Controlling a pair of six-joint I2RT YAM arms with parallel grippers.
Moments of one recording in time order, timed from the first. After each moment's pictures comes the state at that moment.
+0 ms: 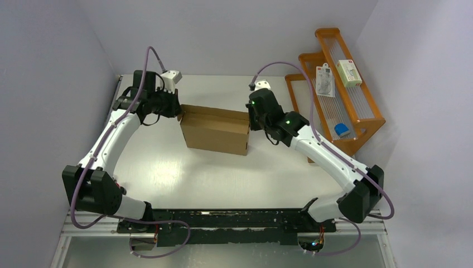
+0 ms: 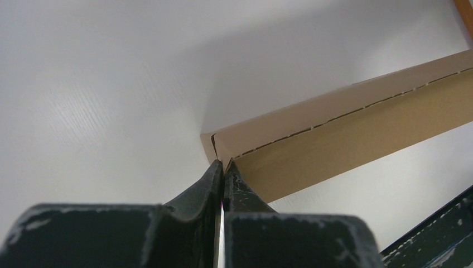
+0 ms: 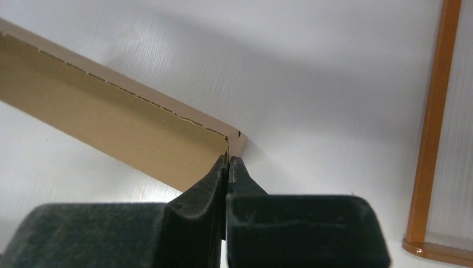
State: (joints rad) left arm -0.18 1.43 1.32 -0.62 0.38 0.07; right arm 0.73 1.37 1.30 -0.60 0.32 0.28
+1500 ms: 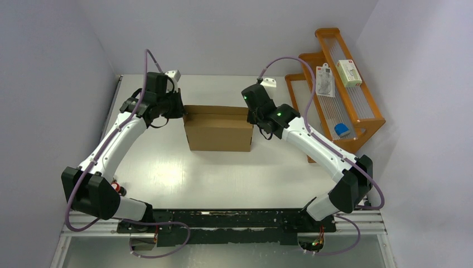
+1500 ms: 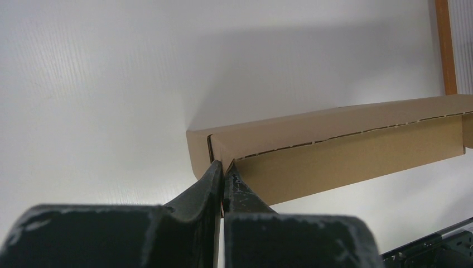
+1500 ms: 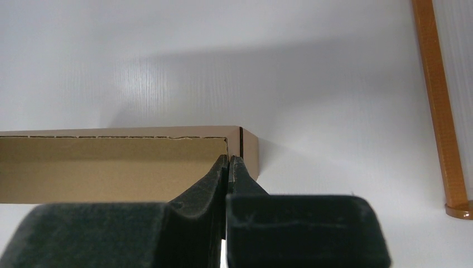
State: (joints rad) left arm -0.31 1.40 1.32 -0.64 0.11 -0.31; right arm 0.72 1.51 1.43 -0.70 0.51 0.60
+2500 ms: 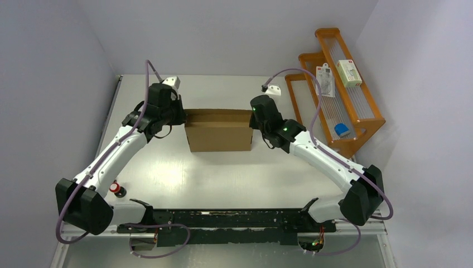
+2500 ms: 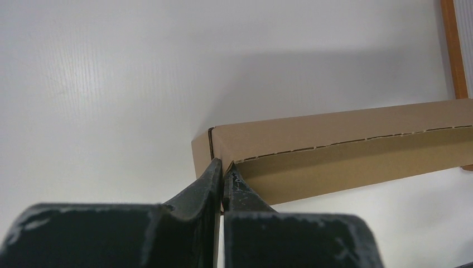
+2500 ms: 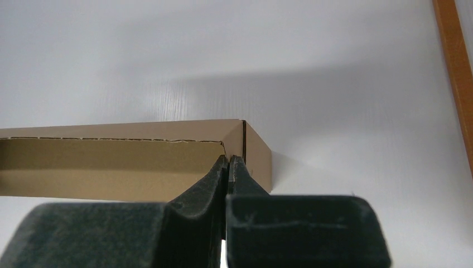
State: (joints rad) left arm -0.38 1.30 1.16 -0.52 -0.04 -0.37; right arm 0.72 1.38 1.18 -0.42 0.48 0.56
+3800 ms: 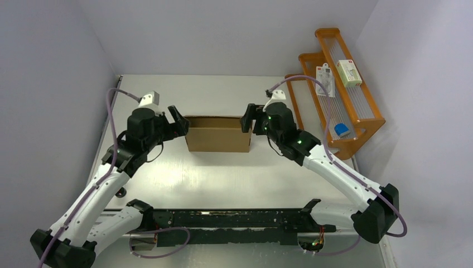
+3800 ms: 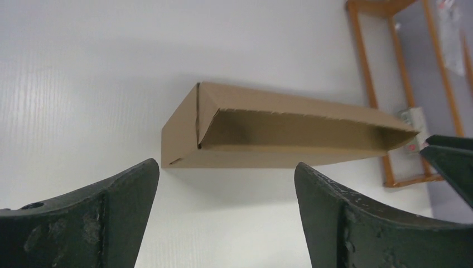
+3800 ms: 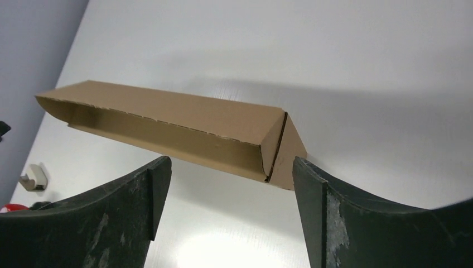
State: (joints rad) left arm -0.43 0.90 0.88 -0.43 -0.13 -0.57; right arm 0.71 1.18 1.01 -0.25 0.26 0.47
